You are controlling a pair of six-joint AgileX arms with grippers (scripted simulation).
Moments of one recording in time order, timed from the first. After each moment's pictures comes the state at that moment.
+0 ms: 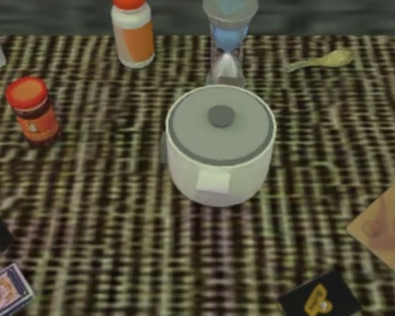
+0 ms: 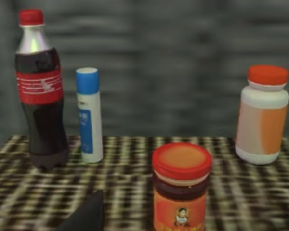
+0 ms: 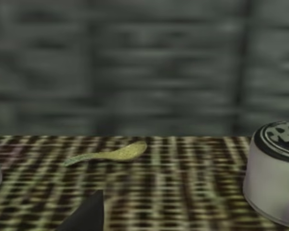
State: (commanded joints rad) left arm 0.00 0.00 0.00 0.00 0.00 0.00; right arm 0.00 0.00 0.00 0.00 0.00 0.00
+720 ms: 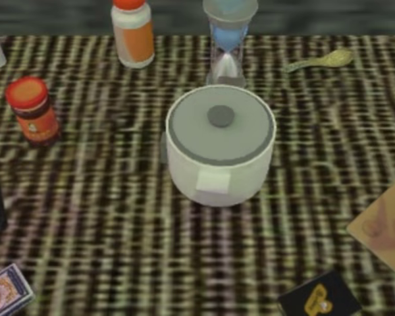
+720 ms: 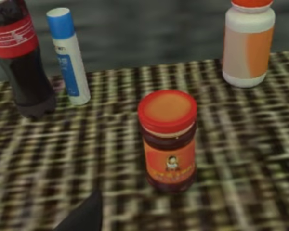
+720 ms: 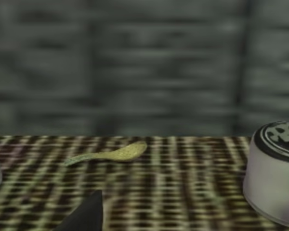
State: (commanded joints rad) left arm -0.02 0.38 0.34 -0.25 0.04 0.11; right arm 0.00 0.00 0.00 0.00 0.00 0.00
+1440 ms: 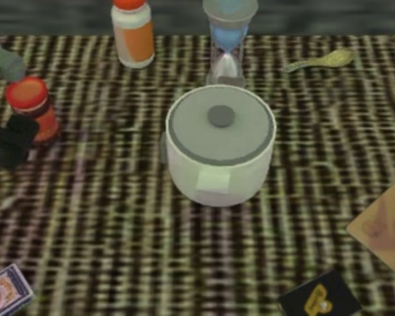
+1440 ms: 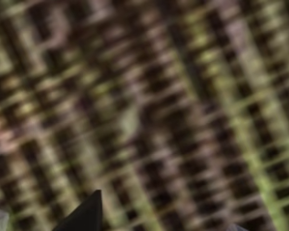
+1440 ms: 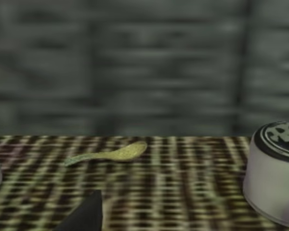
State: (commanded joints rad) left arm -0.03 1.53 1.22 -0.98 0.07 0.43; right arm 0.00 0.00 0.00 0.00 0.00 0.00
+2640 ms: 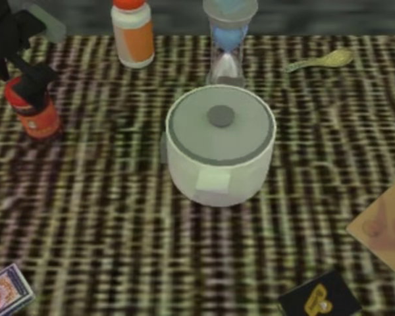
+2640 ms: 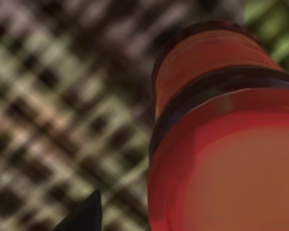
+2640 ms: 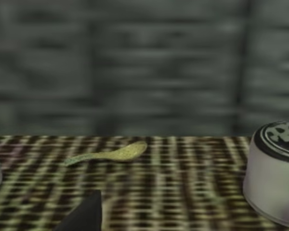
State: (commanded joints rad) left arm -0.01 2.54 2.45 -1.48 0.01 0.78; right arm 0.00 0.00 0.00 0.00 0.00 0.00
